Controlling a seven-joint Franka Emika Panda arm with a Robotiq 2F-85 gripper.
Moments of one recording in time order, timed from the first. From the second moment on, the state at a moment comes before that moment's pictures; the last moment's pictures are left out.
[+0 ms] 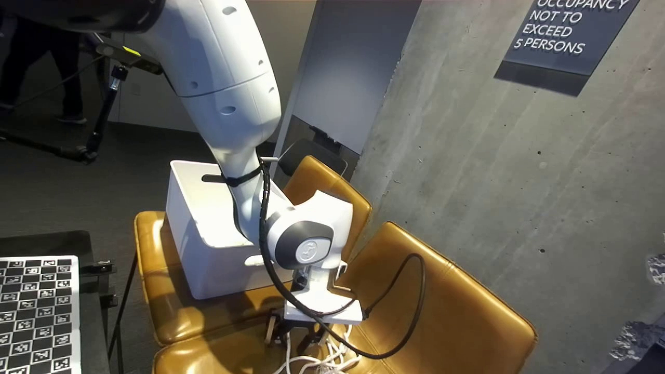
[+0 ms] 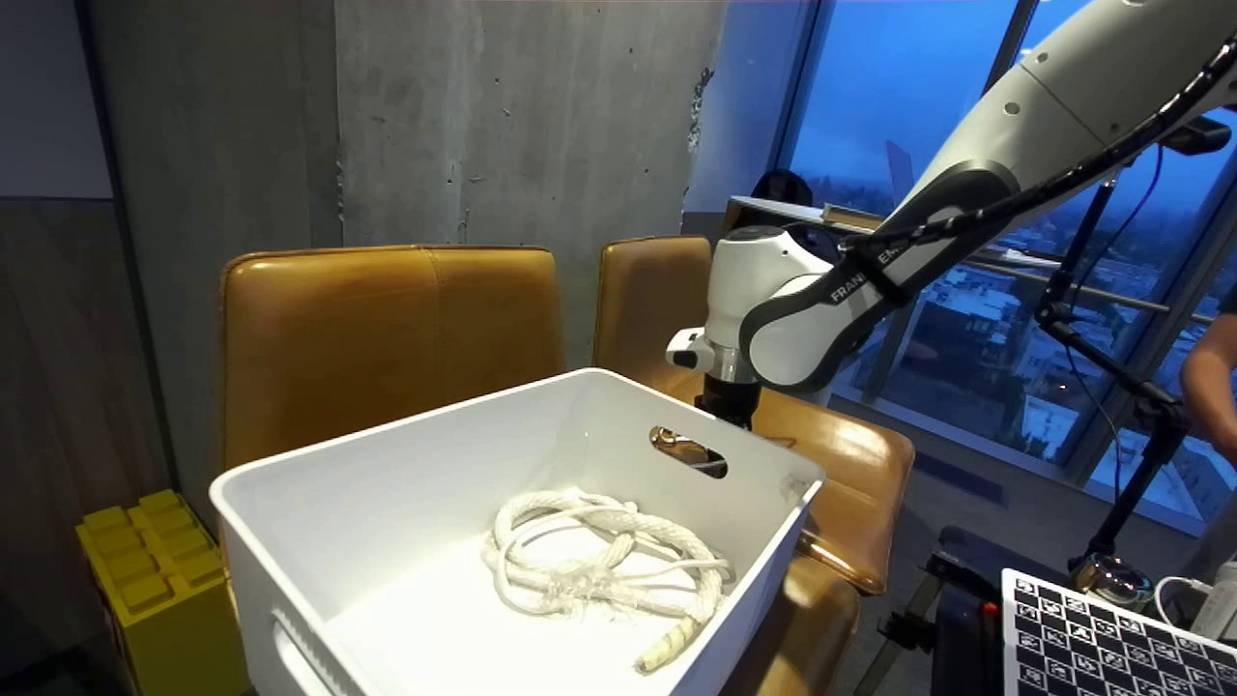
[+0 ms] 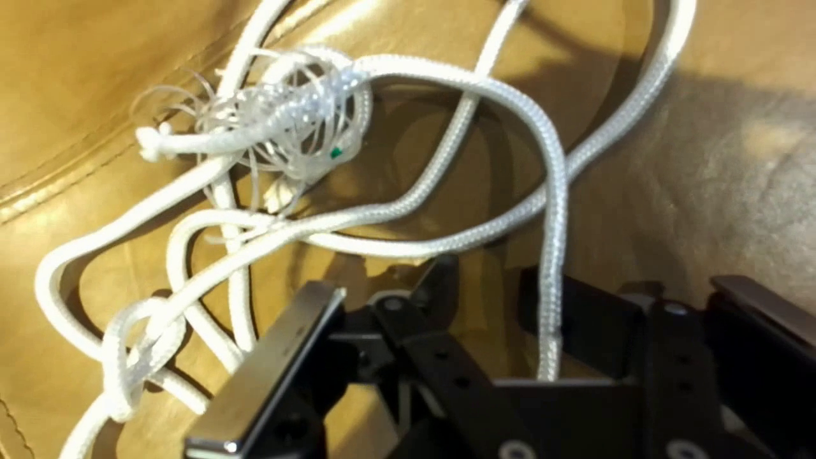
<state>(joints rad) -0.13 0.84 -0.08 -1.70 -0.27 2.51 -1.02</state>
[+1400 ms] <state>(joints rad) -0.01 0.19 -0.03 -2.01 -0.36 2.41 -0.77</state>
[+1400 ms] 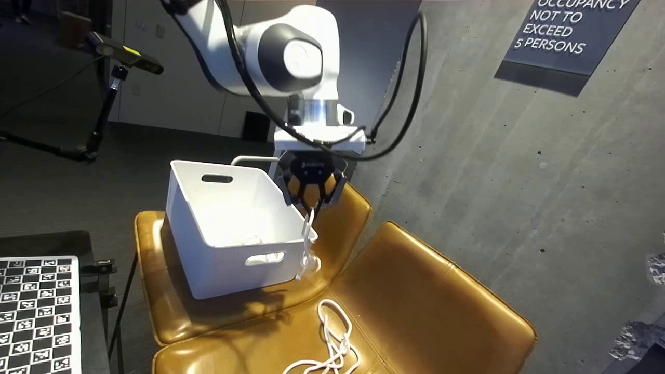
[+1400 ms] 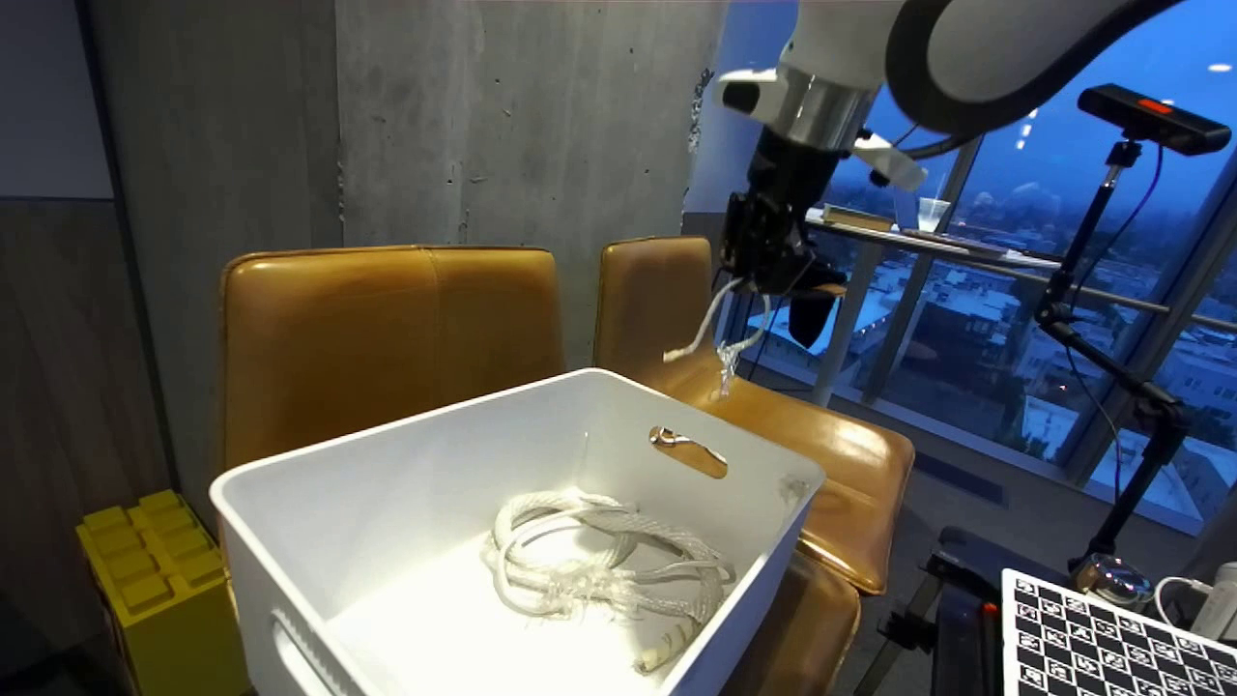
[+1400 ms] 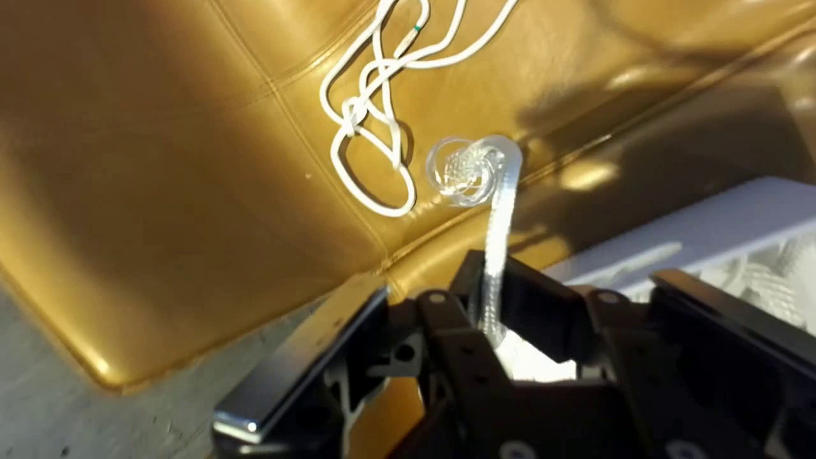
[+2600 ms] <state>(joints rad) 0.14 -0.05 0.12 -2.01 -0.05 2.28 -0.42</state>
